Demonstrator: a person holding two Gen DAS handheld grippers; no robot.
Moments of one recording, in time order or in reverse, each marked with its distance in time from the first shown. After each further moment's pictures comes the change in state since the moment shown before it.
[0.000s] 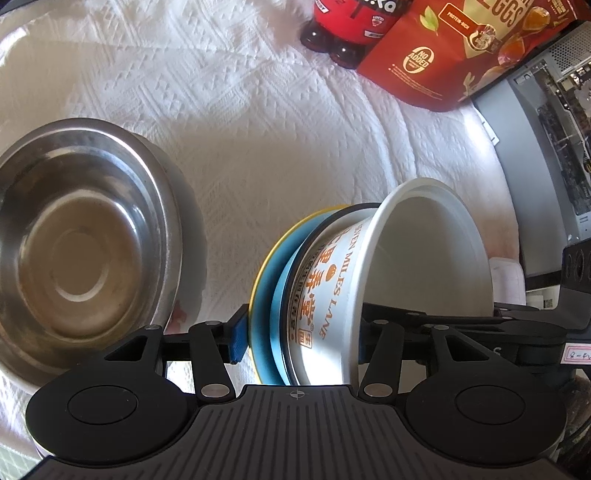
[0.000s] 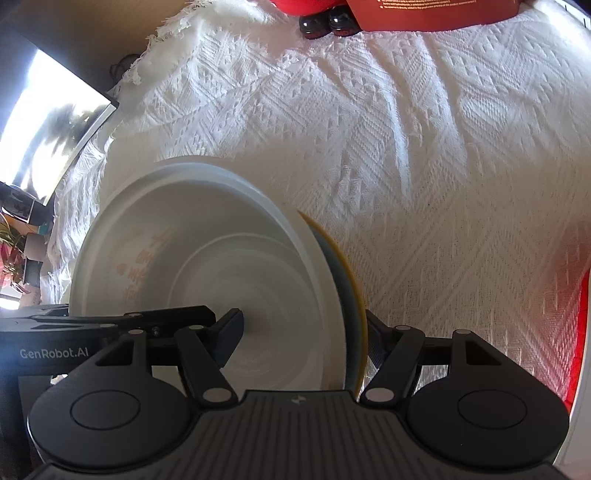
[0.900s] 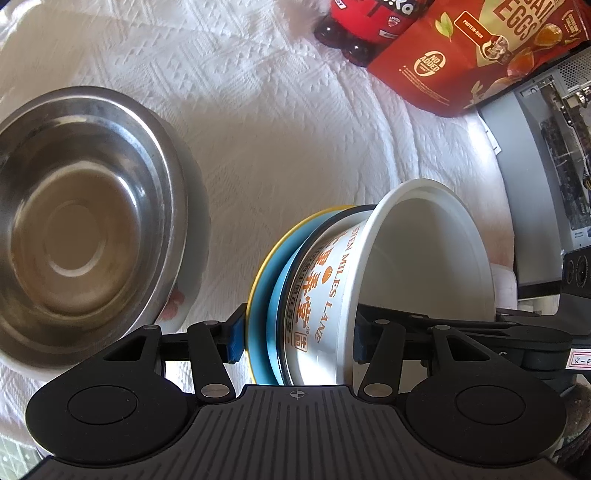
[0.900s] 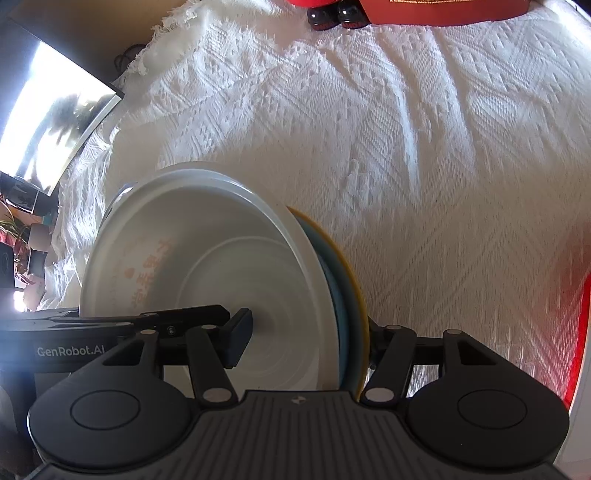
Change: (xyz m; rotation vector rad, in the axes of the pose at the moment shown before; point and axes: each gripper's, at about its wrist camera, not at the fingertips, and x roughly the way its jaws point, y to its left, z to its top) left arm -0.001 0.008 -0.005 -0.067 0.015 -0.034; right arm -0.001 0.006 0.003 -0.015 0.044 0.009
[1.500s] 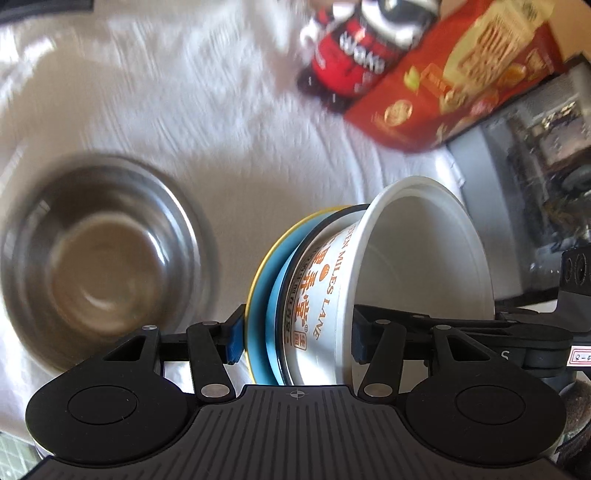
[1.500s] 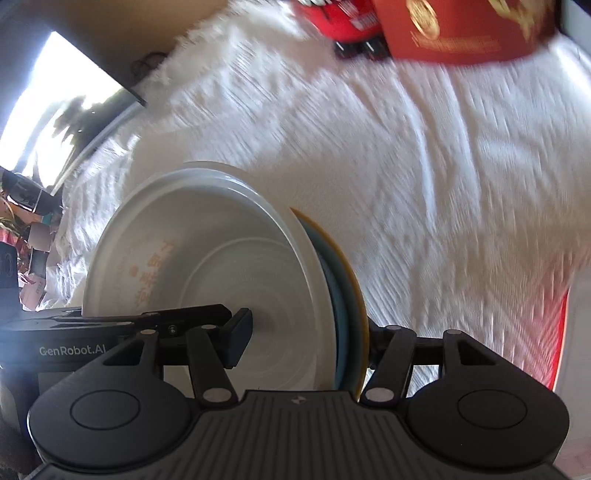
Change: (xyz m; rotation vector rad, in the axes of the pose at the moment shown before) left arm -0.070 0.010 0.015 0.018 -0.090 -0.070; right arm -0.035 0.049 0.012 -0.048 -0.036 -0.037
